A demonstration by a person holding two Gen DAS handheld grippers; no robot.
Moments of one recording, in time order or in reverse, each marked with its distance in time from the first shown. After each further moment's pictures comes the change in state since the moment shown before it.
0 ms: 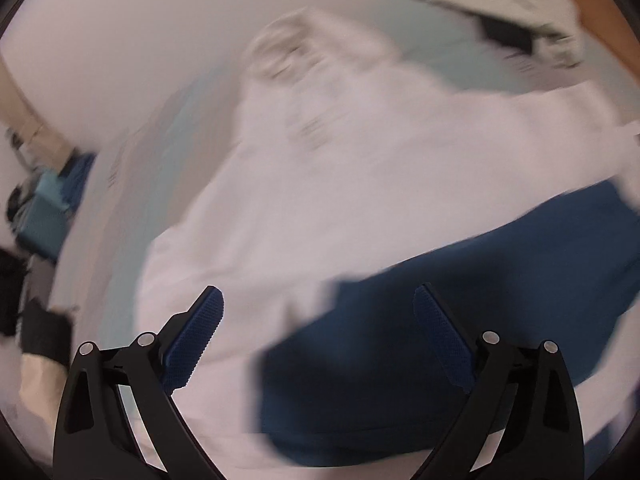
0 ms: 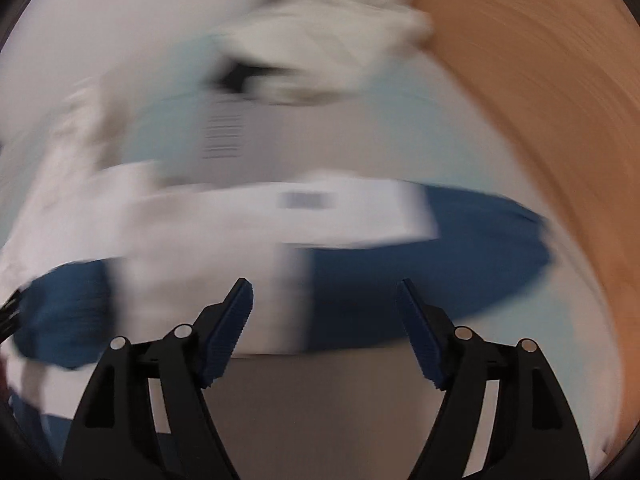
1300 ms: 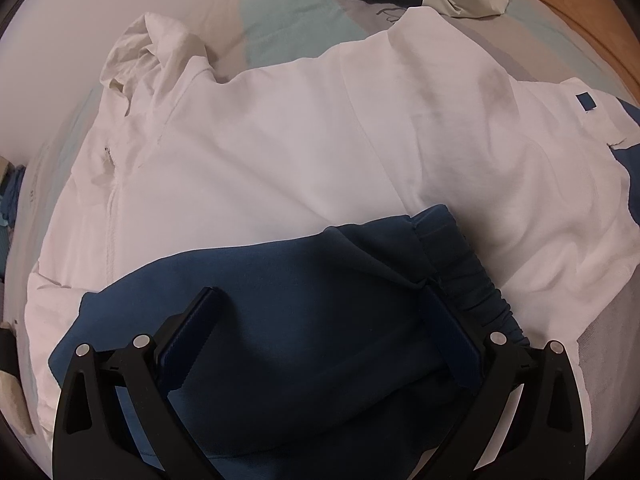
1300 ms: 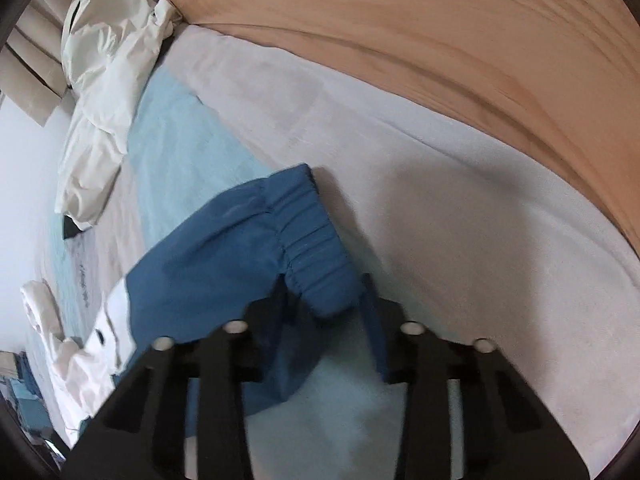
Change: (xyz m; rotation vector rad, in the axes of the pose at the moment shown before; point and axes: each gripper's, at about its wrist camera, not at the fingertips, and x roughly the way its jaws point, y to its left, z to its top) left arm 0.027 -0.157 0.018 0.057 0.115 -0.168; right arm 0.115 -0.263 0.015 0.565 0.142 0.154
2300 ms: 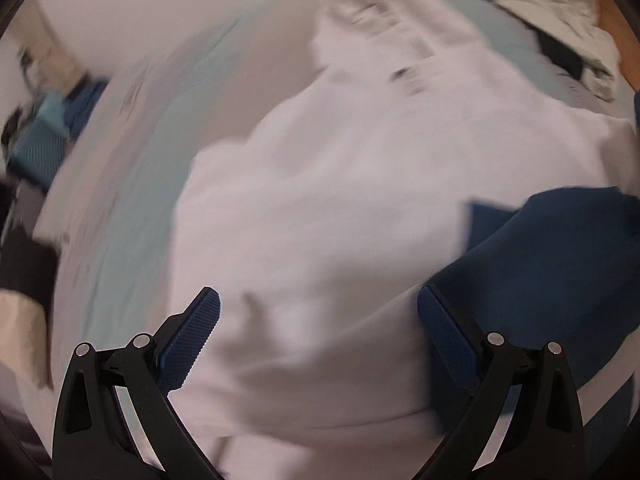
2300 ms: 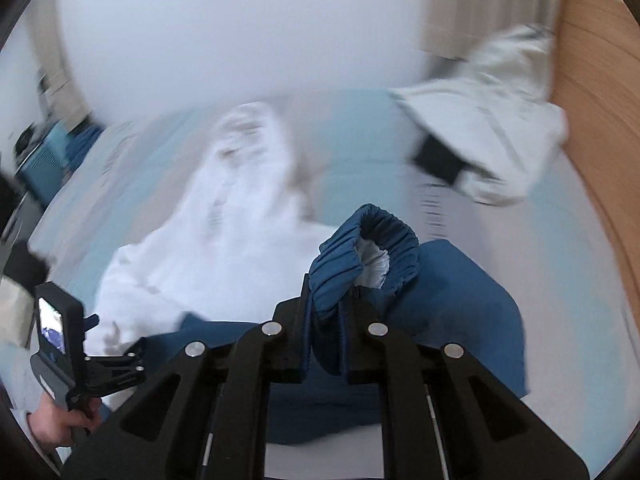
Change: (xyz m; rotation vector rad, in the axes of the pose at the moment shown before) left arm -0.035 0.285 -0.107 -0.269 0.028 0.127; right arm -0.125 0.463 -0.296 -0.877 -0.176 0.250
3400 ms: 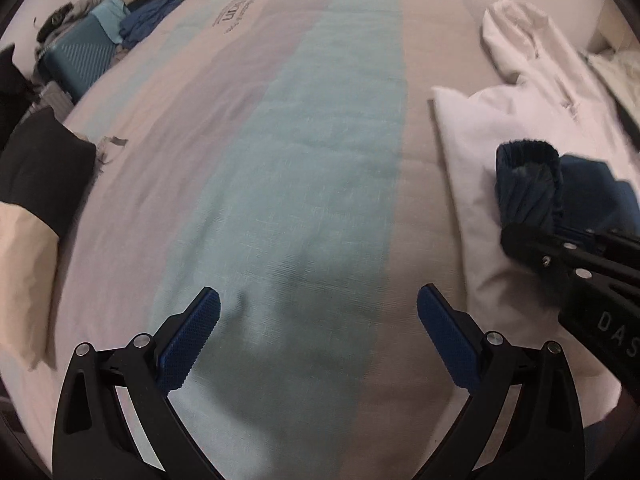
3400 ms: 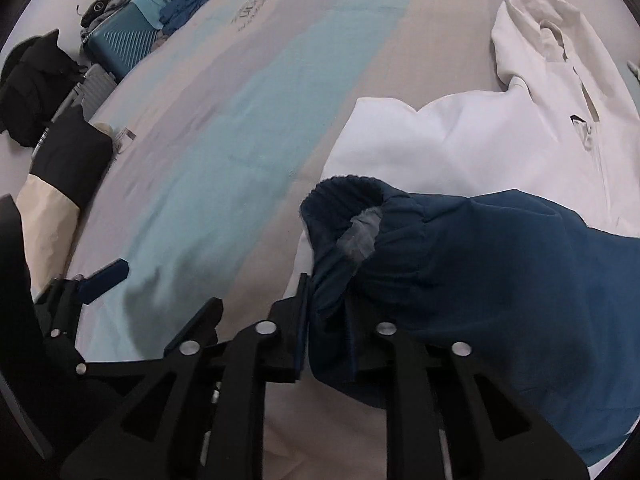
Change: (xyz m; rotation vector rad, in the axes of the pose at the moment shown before) left arm 0.030 0.203 -0.050 -0.223 0.039 -0.017; right arm 0.151 0.343 -0.074 -0.190 0.336 0.309
